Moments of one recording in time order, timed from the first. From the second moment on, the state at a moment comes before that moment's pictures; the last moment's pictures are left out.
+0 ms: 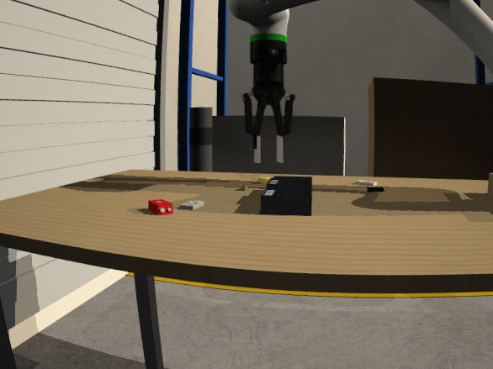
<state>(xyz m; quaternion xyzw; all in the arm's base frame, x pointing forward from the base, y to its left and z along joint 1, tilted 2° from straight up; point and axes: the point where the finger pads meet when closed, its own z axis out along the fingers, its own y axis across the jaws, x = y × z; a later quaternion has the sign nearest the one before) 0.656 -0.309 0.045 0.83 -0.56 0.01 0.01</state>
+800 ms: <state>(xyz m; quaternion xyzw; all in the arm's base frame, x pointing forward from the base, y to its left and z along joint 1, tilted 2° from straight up) 0.657 -0.310 -0.003 0.83 -0.56 0.01 0.01</state>
